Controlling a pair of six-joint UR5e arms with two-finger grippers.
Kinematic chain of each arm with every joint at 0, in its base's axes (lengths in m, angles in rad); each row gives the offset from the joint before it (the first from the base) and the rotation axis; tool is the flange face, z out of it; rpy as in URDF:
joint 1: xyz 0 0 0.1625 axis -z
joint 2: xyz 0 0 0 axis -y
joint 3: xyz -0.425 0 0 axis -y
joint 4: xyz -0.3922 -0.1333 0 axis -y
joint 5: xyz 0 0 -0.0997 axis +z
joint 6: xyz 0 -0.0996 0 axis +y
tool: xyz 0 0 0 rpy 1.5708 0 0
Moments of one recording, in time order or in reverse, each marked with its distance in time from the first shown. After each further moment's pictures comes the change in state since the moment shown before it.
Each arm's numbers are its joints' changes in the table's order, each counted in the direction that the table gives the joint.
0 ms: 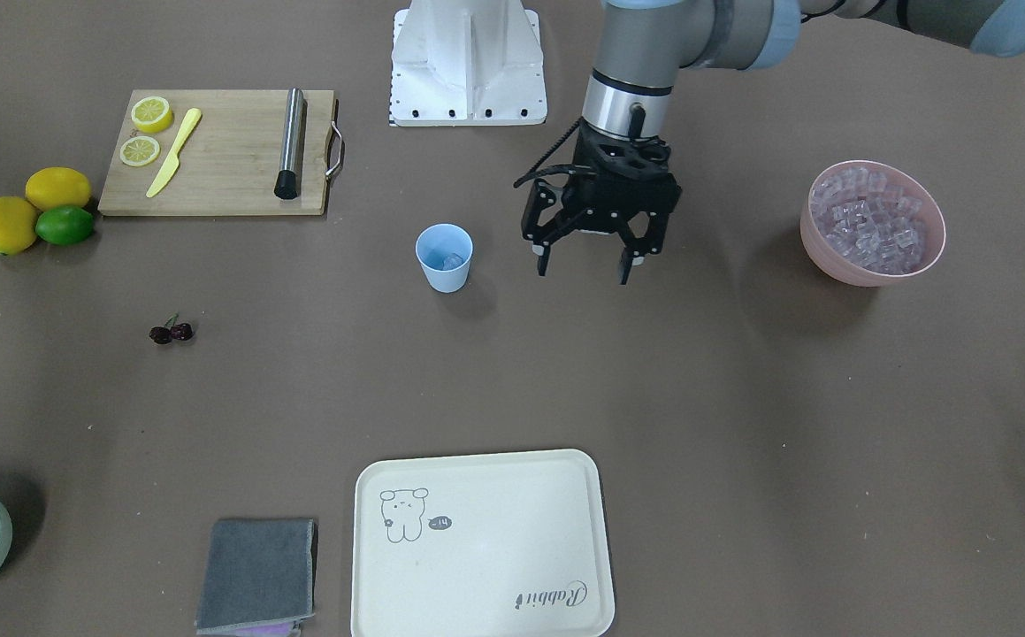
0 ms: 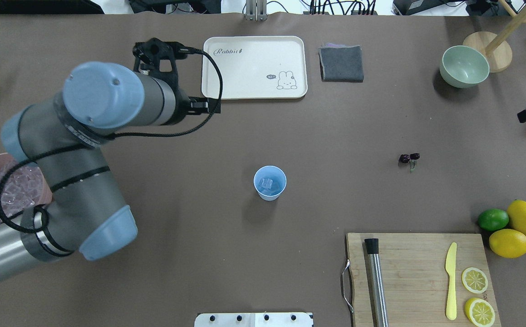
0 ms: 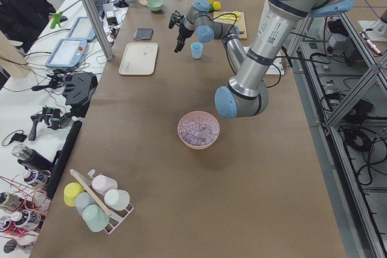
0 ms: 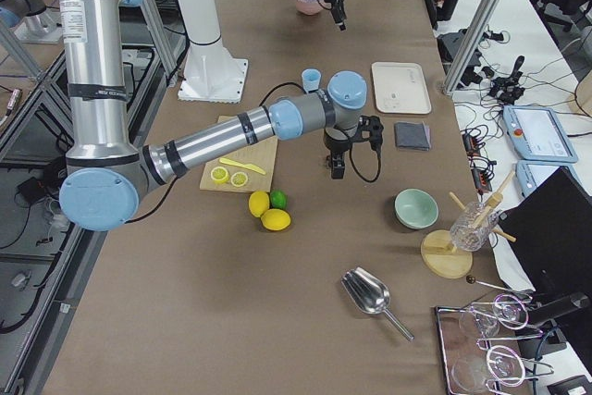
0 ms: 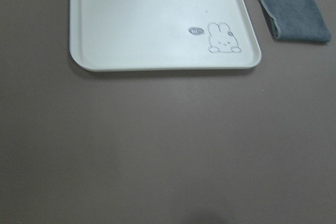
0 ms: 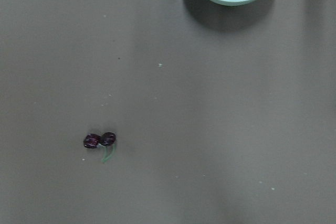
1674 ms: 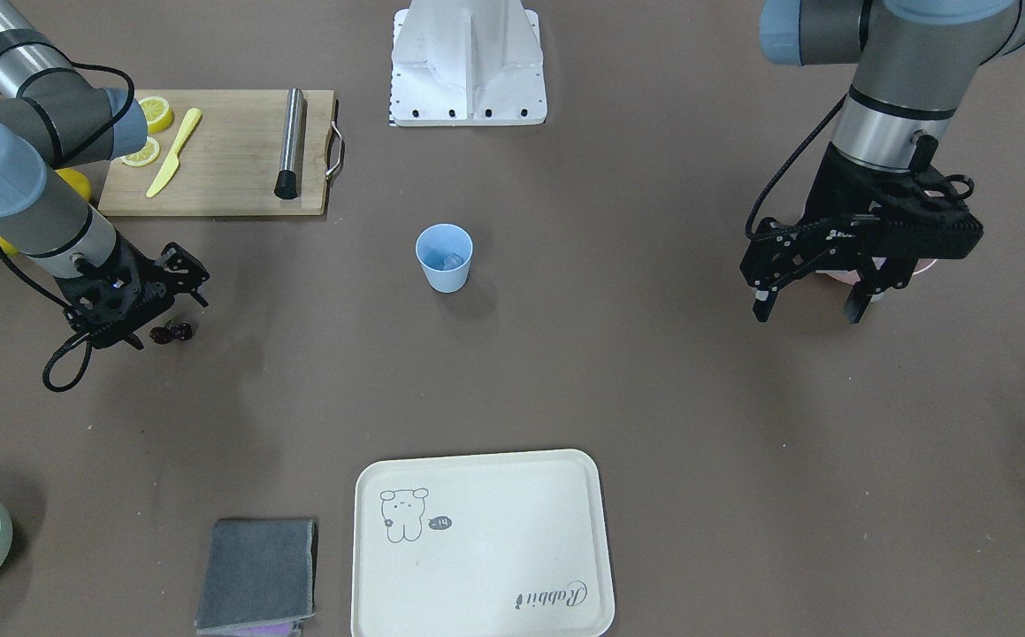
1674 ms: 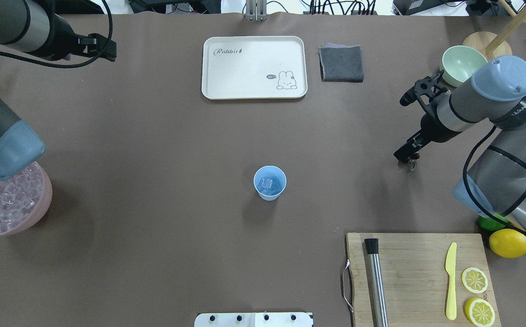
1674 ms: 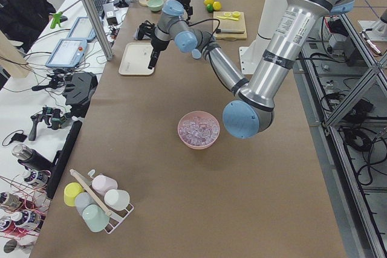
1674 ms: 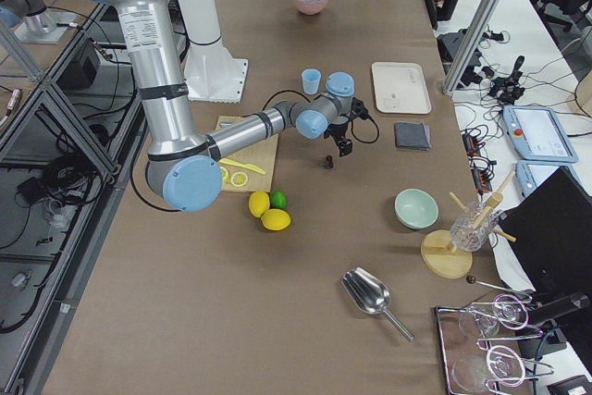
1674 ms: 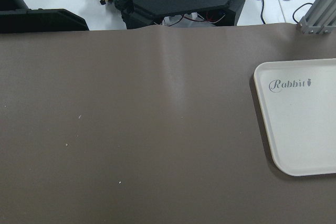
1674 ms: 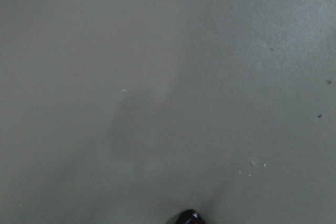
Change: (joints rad) left arm 0.294 0.141 -0.040 0.041 0.235 -0.199; right arm 0.421 0.154 -0.260 0.406 0.289 0.130
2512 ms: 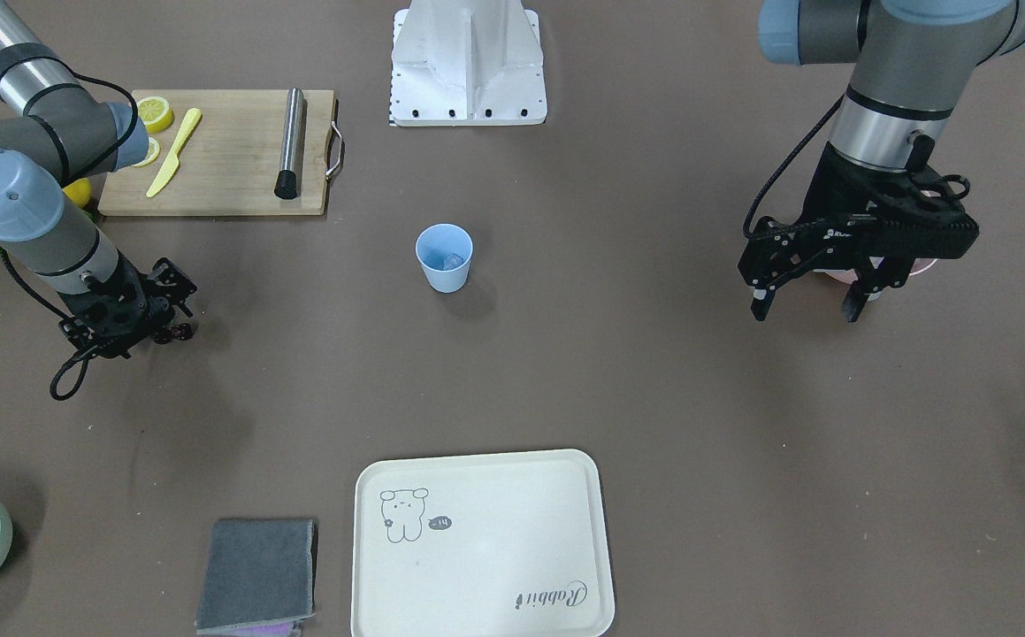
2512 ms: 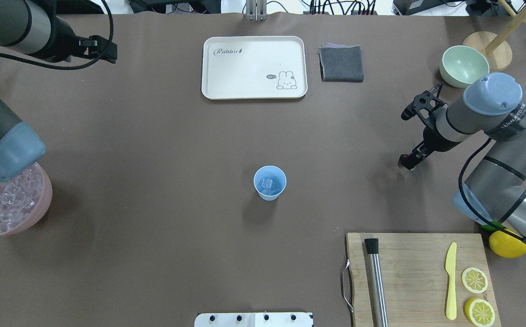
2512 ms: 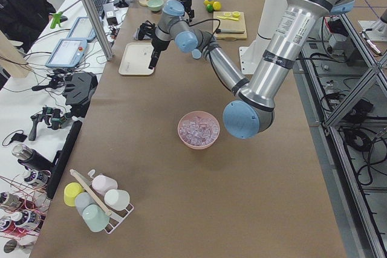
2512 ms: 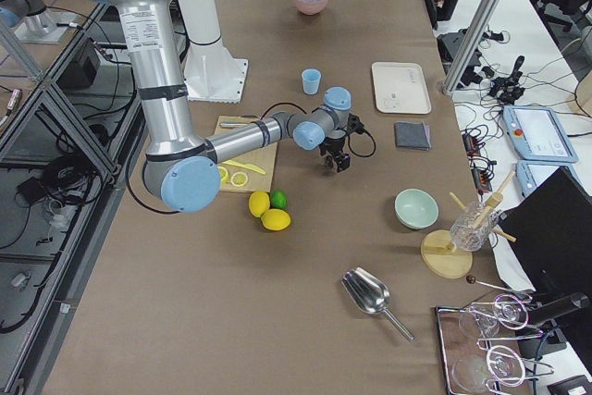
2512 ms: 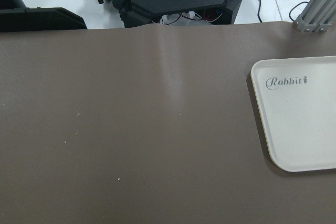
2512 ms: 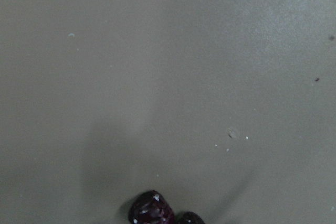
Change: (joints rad) left arm -0.004 0.002 0.003 0.000 0.001 0.000; right arm 0.030 -0.007 -0.058 0.002 0.063 0.034
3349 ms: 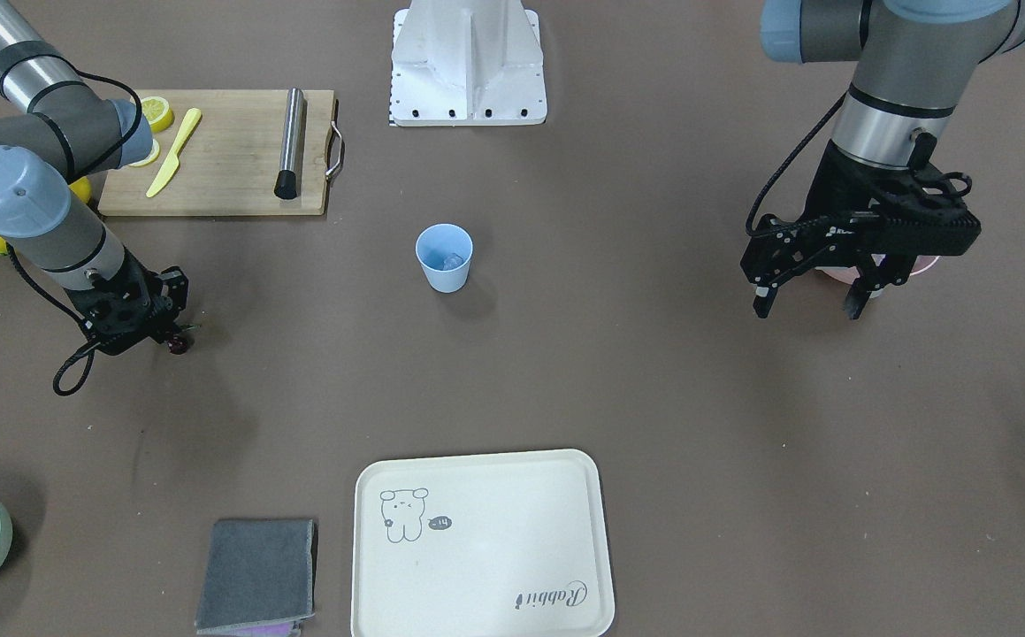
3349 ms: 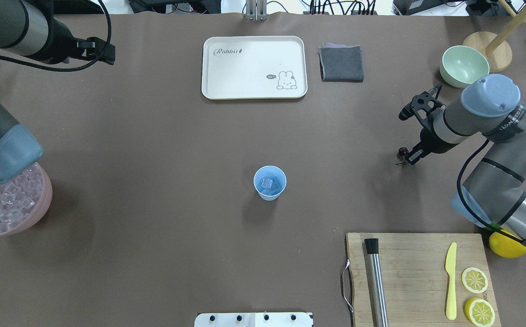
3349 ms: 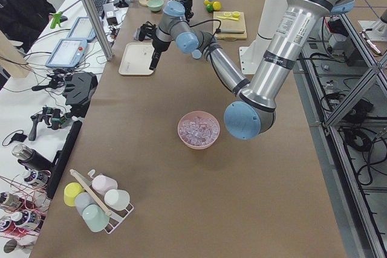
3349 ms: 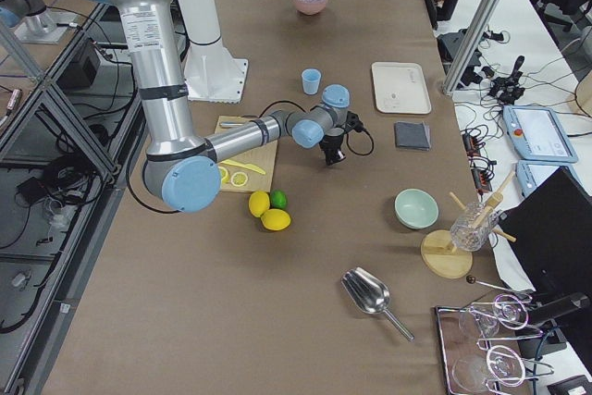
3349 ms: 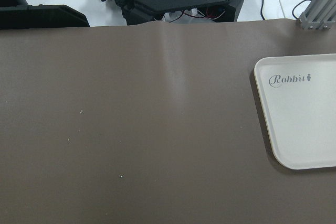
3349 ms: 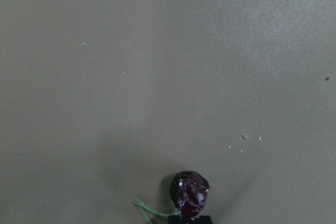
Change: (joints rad) left arm 0.000 0.010 -0.010 0.000 0.000 0.000; right arm 0.009 0.000 0.026 0.002 -0.005 -0.045
